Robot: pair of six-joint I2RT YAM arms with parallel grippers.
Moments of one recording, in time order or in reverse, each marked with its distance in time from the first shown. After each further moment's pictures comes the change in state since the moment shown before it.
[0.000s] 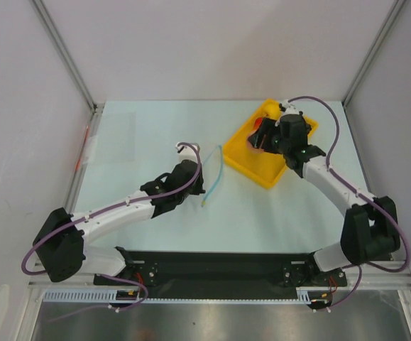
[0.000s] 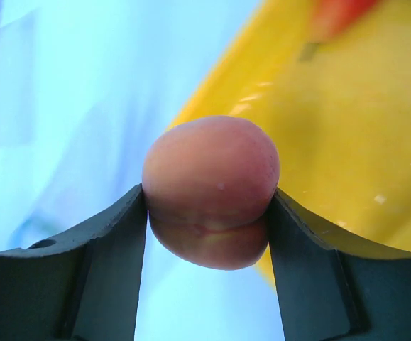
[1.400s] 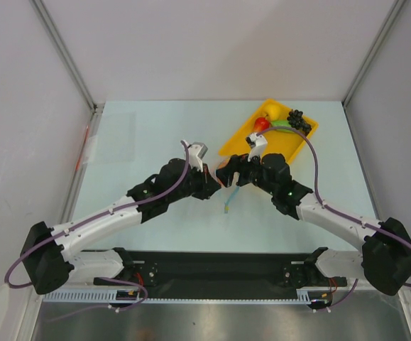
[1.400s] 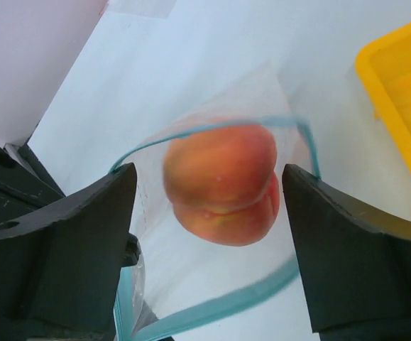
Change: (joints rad) left arm -0.026 -0.136 0.007 0.059 0.397 -0.002; right arm 0.401 -0.268 -0.381 0.411 -0.079 -0.029
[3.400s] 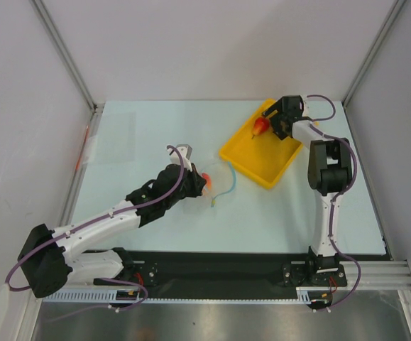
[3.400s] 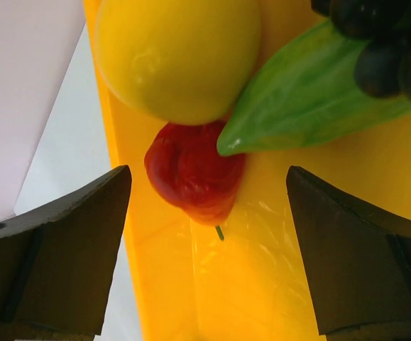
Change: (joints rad) left arm 0.032 -0.030 -0.104 0.039 -0.266 -0.056; right arm -0.584 1.006 0.969 -0.409 0.132 0.504
